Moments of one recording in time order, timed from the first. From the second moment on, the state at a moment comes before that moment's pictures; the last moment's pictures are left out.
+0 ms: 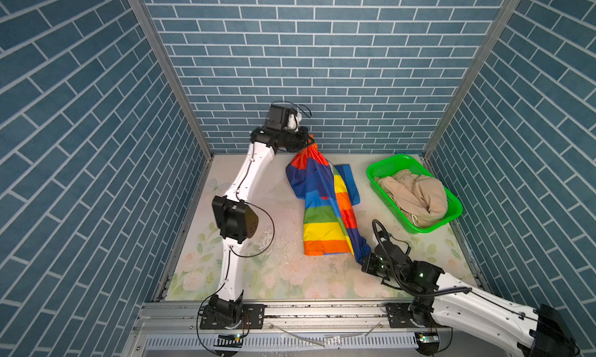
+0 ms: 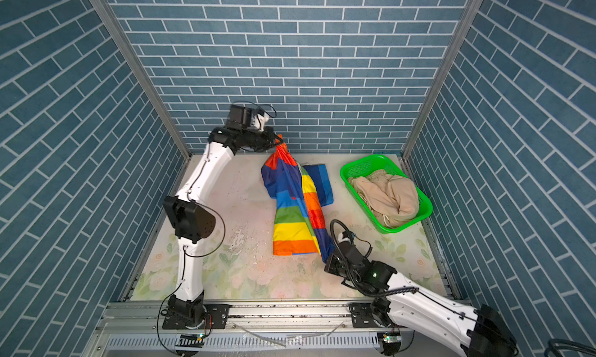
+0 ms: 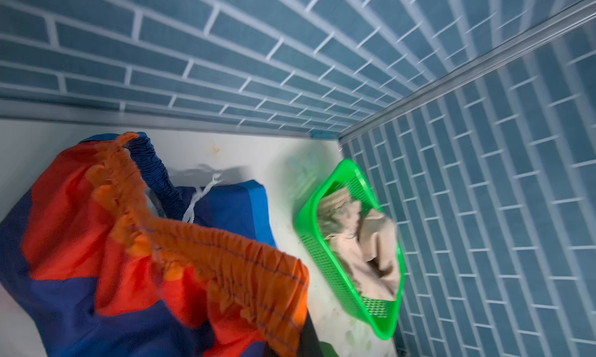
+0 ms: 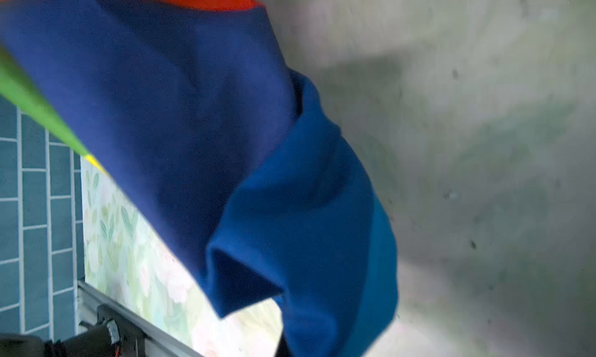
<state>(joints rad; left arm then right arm) -0.29 2.16 2.42 -0.81 0.57 -0.58 0.95 0.83 0.40 -0.43 0.10 1.03</state>
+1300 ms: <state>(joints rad) -0.07 0.89 0.52 -0.48 0.40 -0.75 0.39 1.23 0.86 -0.66 0.05 0.57</state>
